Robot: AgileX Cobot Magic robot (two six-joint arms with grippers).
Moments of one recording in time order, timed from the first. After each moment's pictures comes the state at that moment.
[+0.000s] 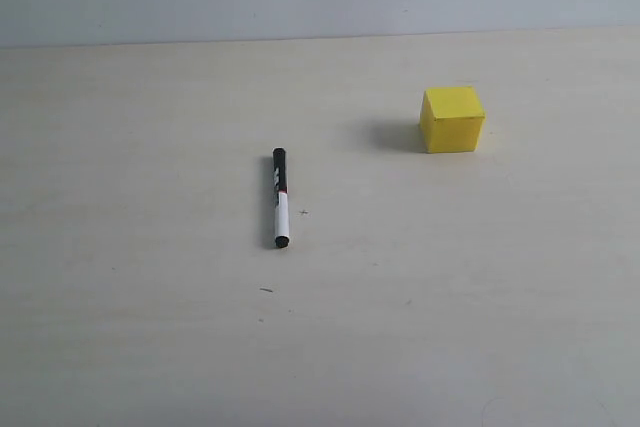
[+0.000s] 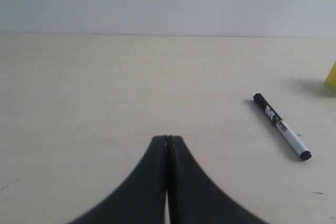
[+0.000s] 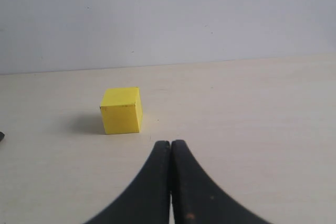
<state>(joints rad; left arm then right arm) -0.16 0.01 -0.05 -0.13 0.40 0.04 -0.08 0.01 0.00 0.02 0.27 0.04</state>
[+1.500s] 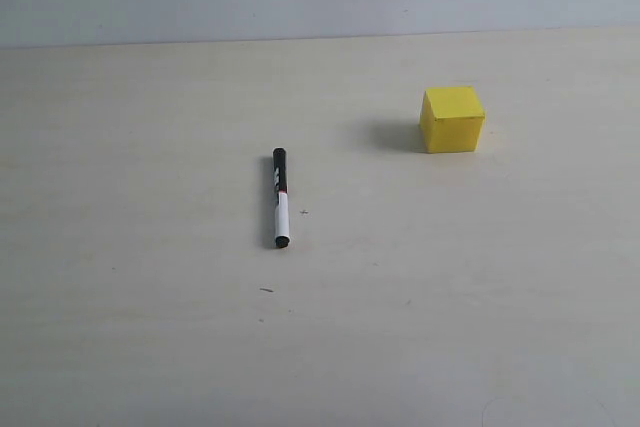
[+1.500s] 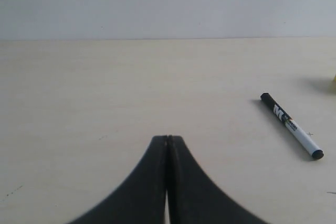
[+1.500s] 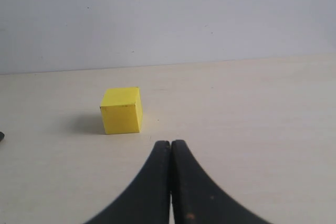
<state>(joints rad) -0.16 0.01 0.00 -0.13 0.32 0.08 -0.08 0.01 0.00 0.02 0.27 0.04</state>
